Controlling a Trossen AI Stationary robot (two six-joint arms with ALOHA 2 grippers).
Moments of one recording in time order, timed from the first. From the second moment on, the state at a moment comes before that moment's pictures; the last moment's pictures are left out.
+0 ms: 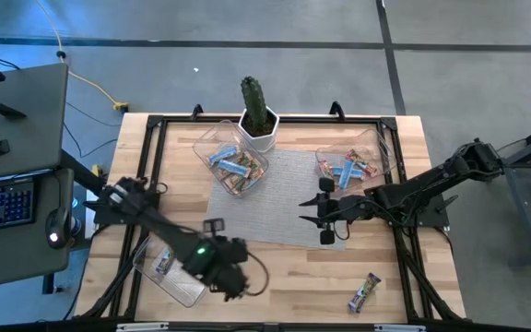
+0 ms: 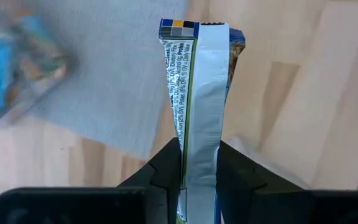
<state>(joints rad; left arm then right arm) -0.61 1.95 1.95 -1.56 -0.28 -0.74 0.31 1.23 0.59 0.16 0.36 0.01</state>
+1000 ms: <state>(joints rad) -0.87 1.82 1.28 -1.40 -0.04 -1.90 0.31 1.23 0.59 0.17 0.36 0.03</state>
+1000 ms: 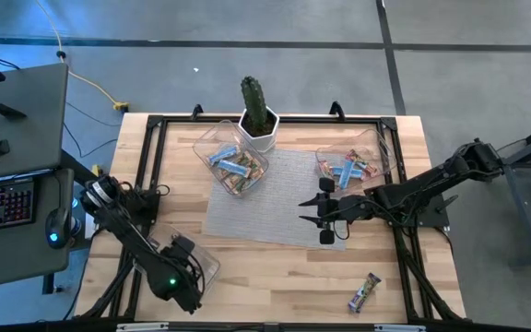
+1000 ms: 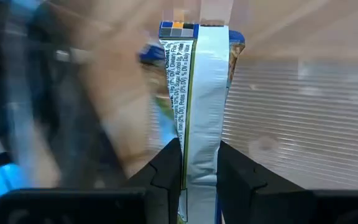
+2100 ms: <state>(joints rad) -0.67 1.77 1.49 -1.55 -0.42 -1.56 0.33 1.23 0.59 0.15 0.26 -0.23</state>
